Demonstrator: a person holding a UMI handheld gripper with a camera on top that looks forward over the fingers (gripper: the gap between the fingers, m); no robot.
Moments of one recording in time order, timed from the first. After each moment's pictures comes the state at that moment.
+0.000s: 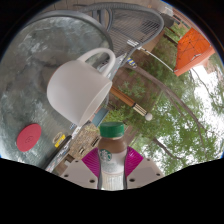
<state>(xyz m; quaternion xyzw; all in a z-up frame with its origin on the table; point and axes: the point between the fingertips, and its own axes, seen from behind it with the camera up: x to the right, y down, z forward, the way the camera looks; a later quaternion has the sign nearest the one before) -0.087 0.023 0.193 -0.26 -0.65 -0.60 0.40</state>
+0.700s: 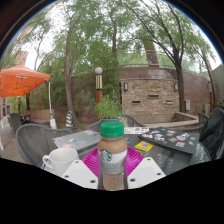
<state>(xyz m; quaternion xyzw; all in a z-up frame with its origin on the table) -0.040 0.012 0.082 -0.73 -0.10 0.13 0.66</state>
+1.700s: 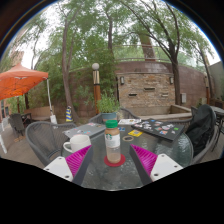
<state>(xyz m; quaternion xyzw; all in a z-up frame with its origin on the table) 0.025 -0.131 0.125 -0.76 -0.09 0.13 0.63</state>
